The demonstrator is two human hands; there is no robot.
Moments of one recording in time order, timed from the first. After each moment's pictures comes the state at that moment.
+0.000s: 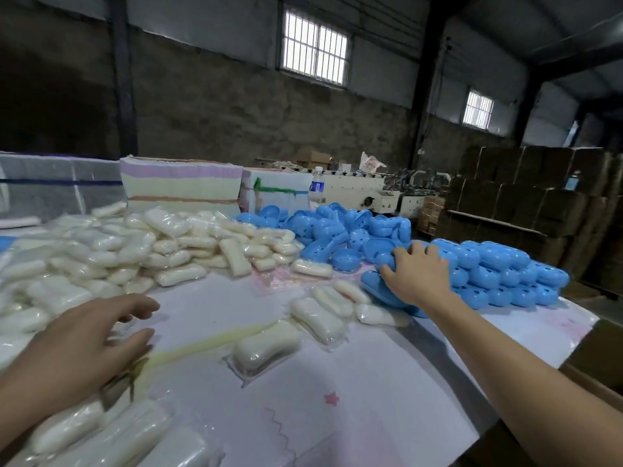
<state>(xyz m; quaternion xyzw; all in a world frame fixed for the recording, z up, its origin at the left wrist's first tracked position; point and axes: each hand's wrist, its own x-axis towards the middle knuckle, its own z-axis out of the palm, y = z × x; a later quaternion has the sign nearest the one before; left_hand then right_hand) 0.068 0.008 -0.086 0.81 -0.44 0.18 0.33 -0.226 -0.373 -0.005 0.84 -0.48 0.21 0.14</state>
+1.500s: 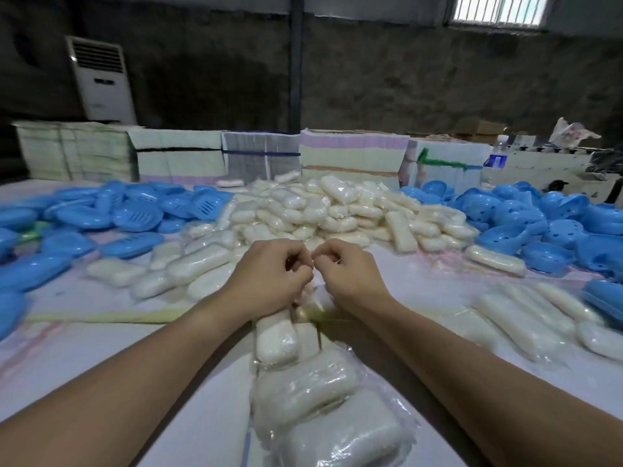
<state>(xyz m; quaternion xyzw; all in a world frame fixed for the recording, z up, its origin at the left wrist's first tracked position) 0.029 0.019 -0.036 0.84 -0.36 0.11 0.39 -0.021 -0.123 -0.043 0.88 -0.08 0.24 -0.40</state>
